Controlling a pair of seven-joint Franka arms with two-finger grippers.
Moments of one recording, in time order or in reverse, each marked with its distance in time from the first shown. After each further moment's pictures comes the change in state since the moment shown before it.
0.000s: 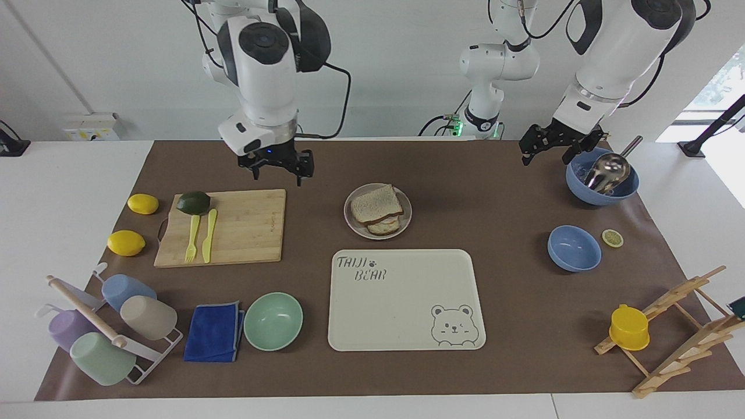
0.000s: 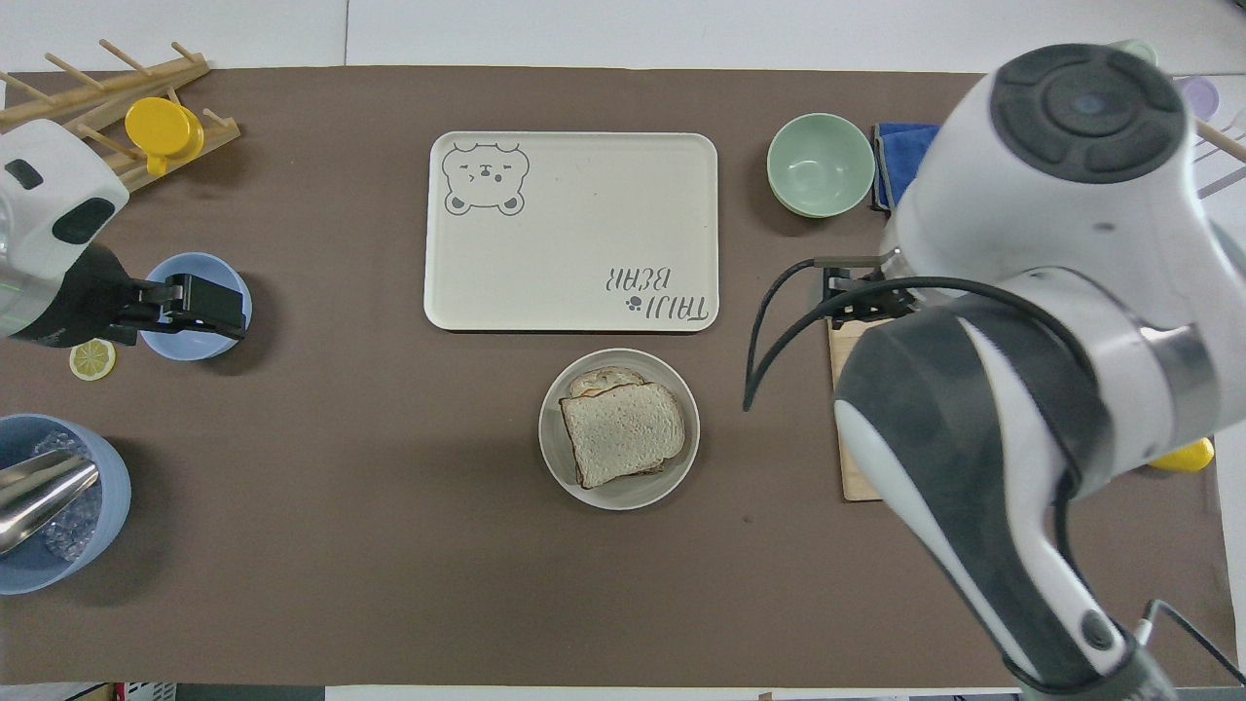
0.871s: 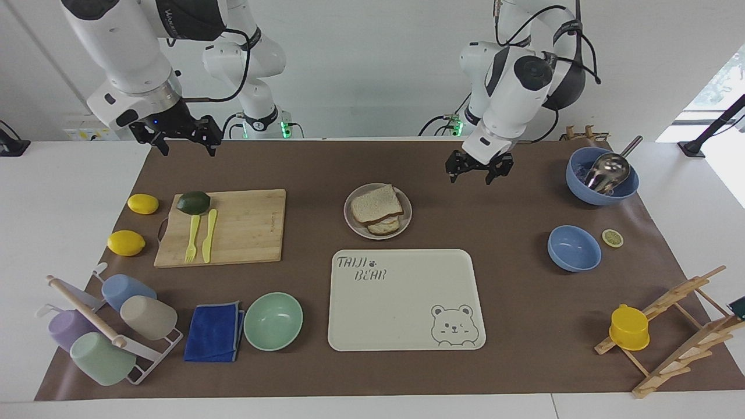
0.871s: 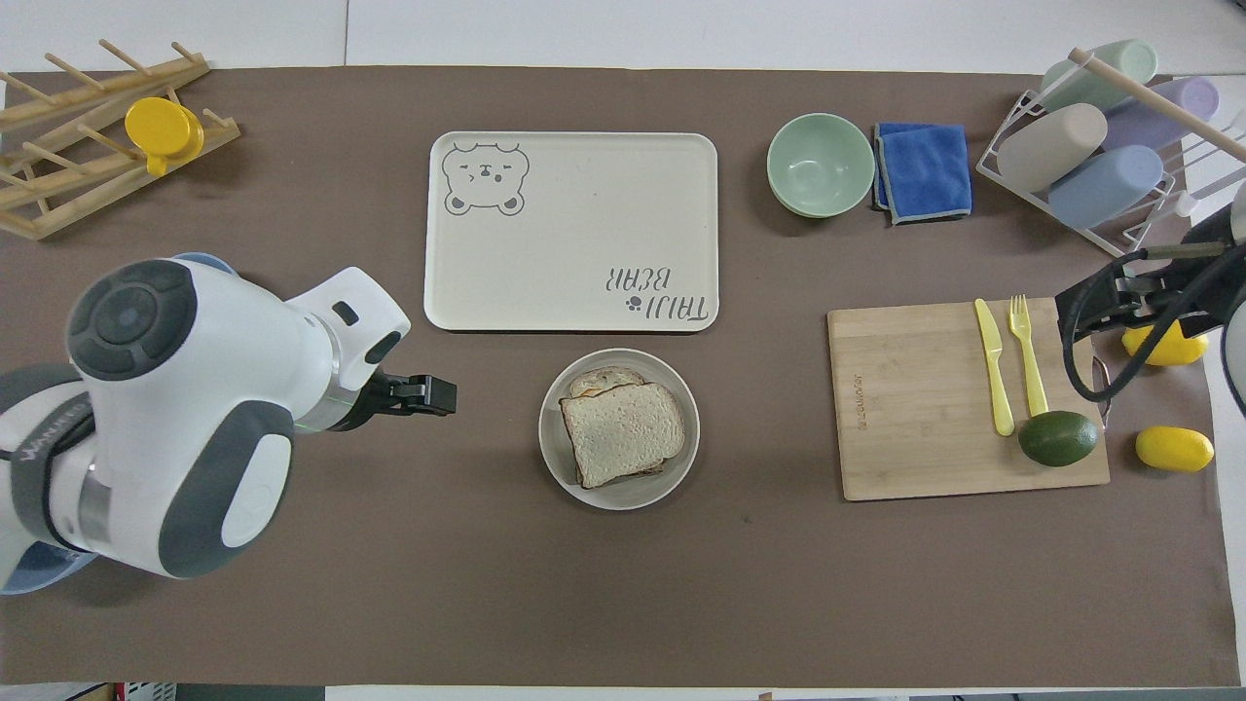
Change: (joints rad) left arm -0.240 -0.053 -0.022 -0.464 -0.108 0.418 -0.148; right arm -0.156 -0.050 -0.102 0.047 0.032 -0.141 -0.391
